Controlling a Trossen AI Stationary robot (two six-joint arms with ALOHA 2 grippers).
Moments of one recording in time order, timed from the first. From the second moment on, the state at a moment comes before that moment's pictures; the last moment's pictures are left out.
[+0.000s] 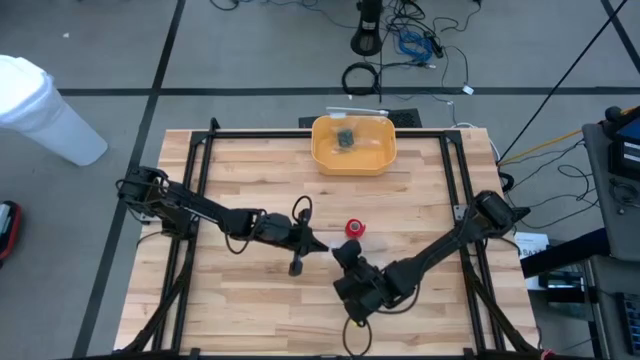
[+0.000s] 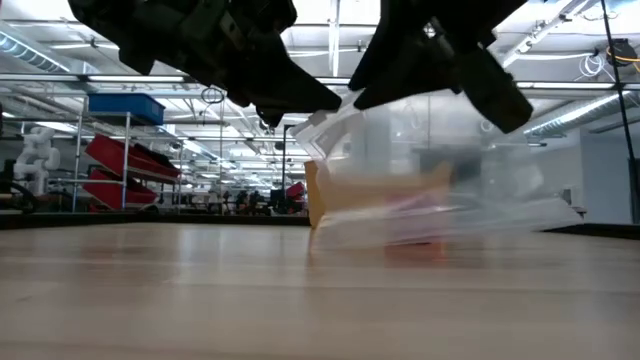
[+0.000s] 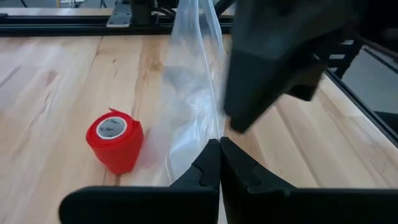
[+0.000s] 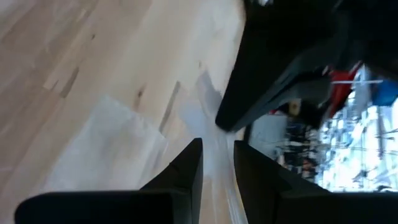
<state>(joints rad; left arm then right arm) -0.19 1.61 0.75 0.50 0.00 -0.05 0.57 1.92 1.32 -0.46 1.03 -0.40</state>
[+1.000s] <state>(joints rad) -0.19 1.61 0.75 0.54 -0.08 -0.10 0.56 1.92 1.32 -0.62 0.92 -0.25</state>
